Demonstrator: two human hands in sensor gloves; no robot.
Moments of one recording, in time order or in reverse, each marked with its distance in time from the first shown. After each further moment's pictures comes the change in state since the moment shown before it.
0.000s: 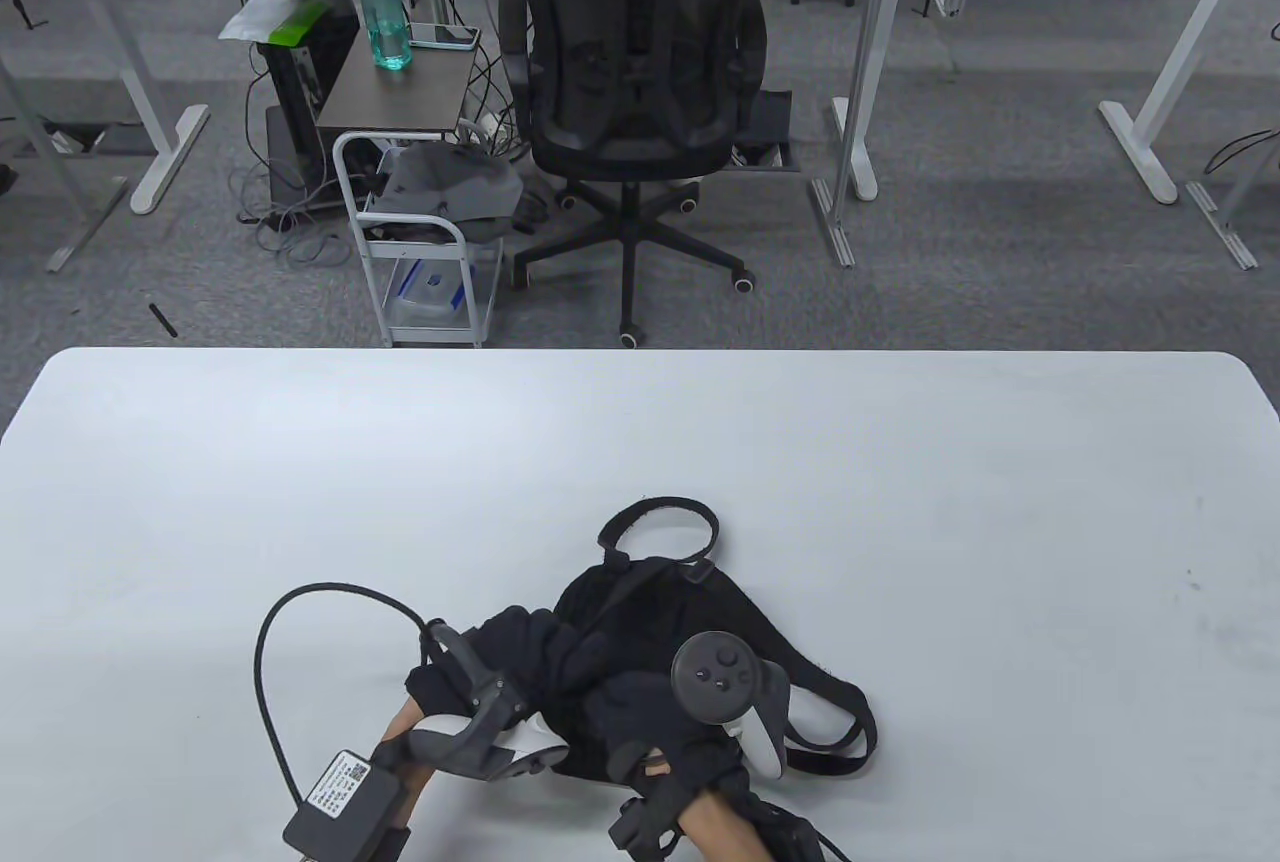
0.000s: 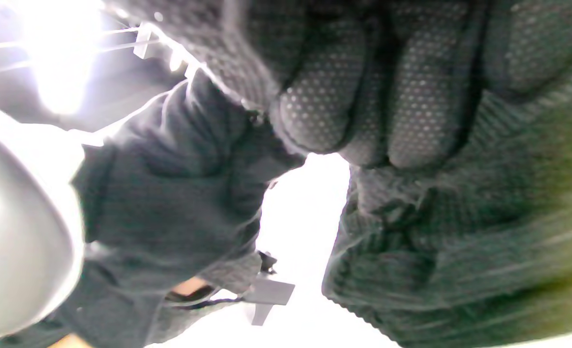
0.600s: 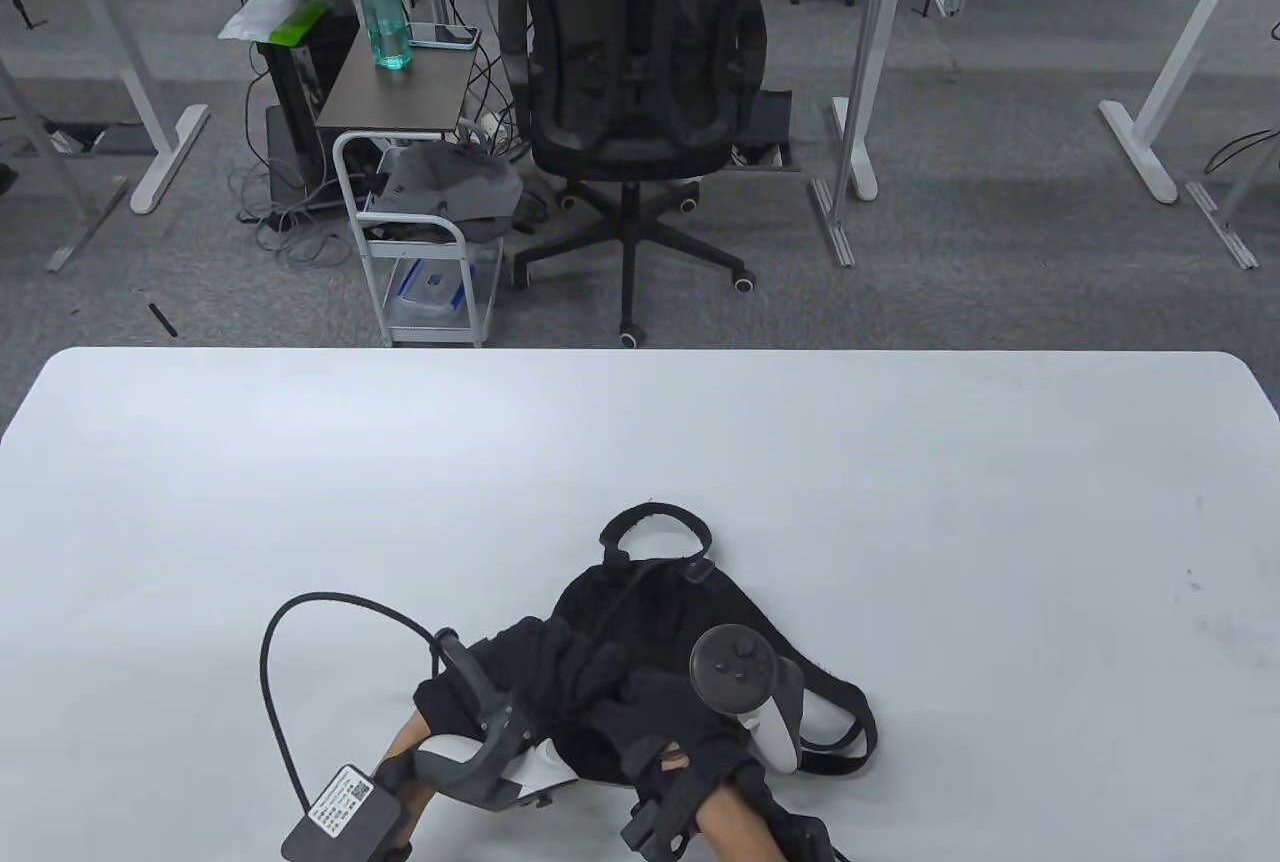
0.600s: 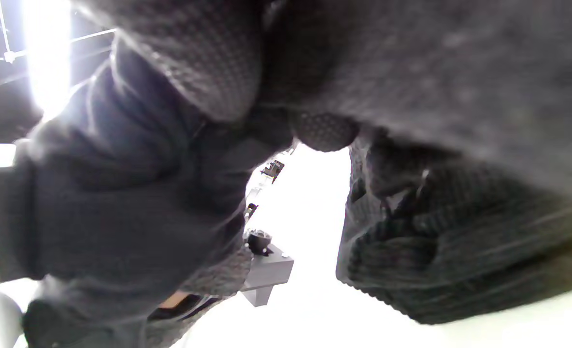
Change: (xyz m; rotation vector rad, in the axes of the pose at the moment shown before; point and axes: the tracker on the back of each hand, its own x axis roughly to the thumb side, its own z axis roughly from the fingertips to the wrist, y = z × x) left_hand 0.024 0.035 -0.005 0.097 -0.086 -0.105; right_hand -0.010 -0.007 0.001 0.063 0.036 -0.093
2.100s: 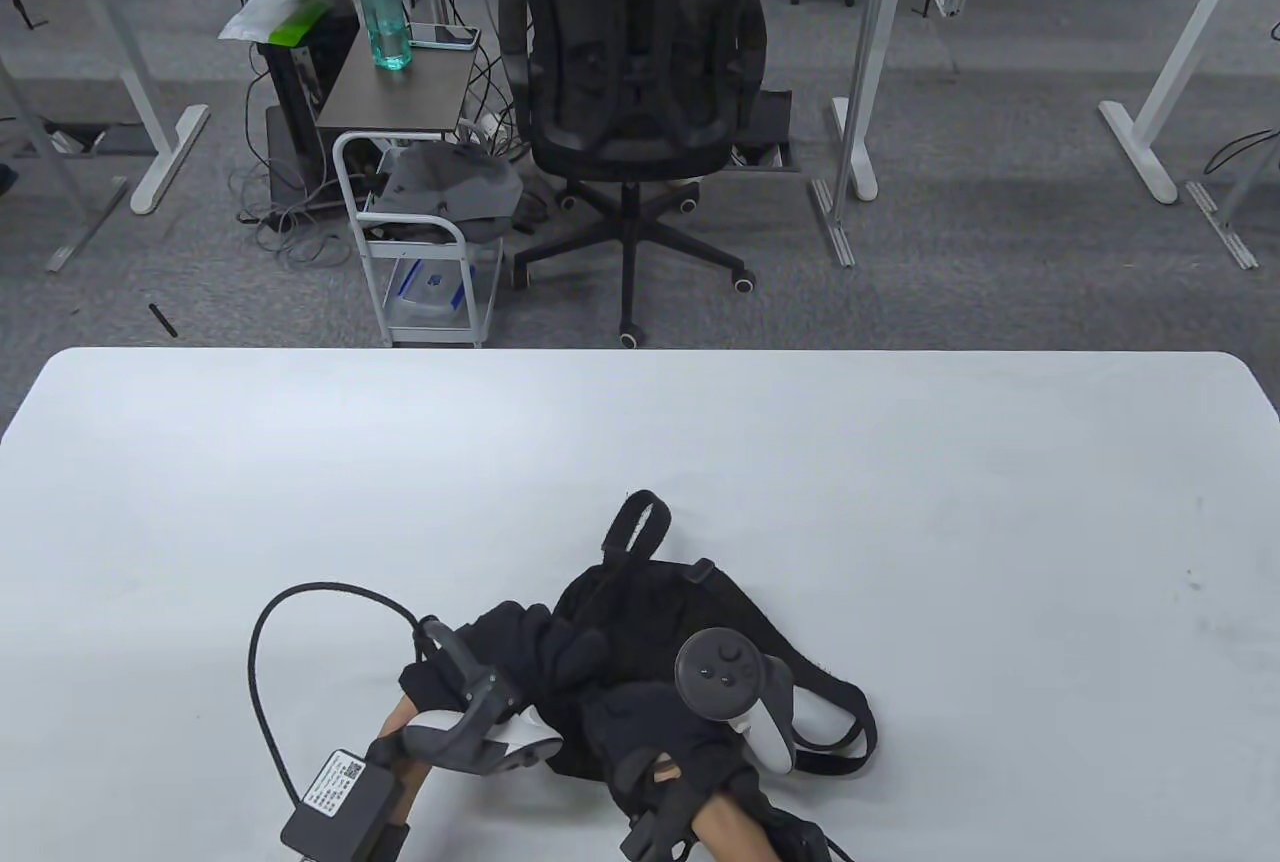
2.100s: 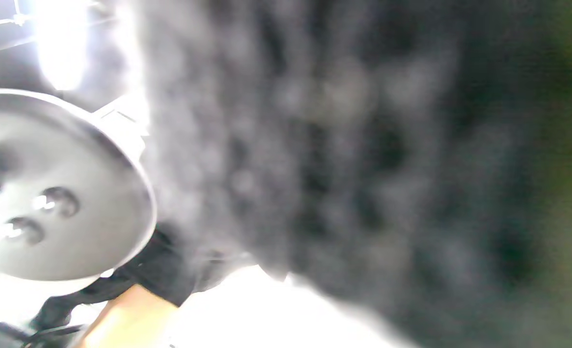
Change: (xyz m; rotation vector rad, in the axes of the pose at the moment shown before) left_hand -0.031 -0.029 0.016 -0.119 0.134 0.149; right_hand 0.011 0.006 0.002 0.063 -0.031 0.070
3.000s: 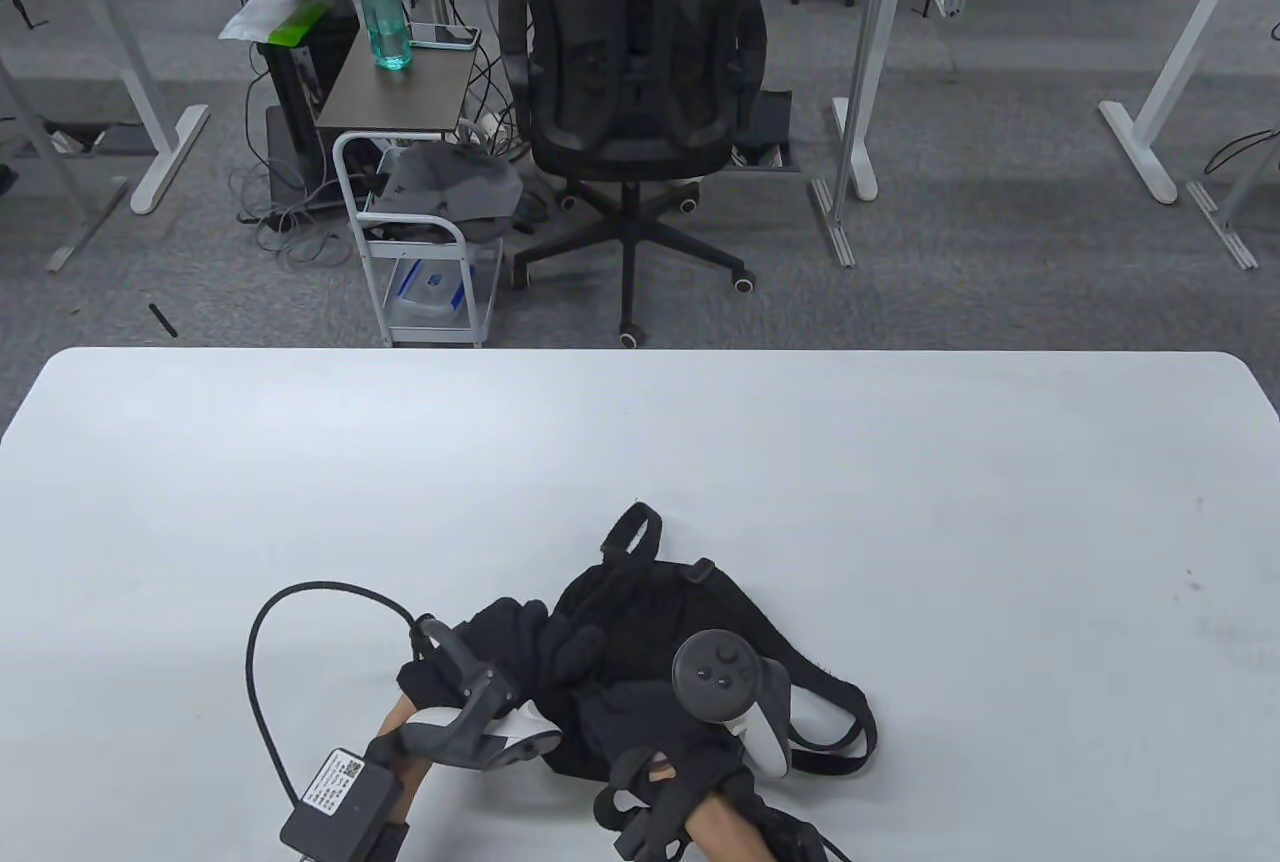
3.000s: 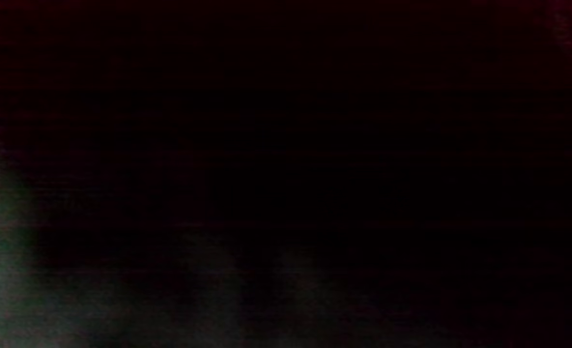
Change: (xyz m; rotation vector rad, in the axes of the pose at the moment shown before) left_hand 0.004 0.004 -0.004 -0.008 0.003 -0.003; right_hand -0.002 0.001 -0.003 -0.026 0.019 -0.001
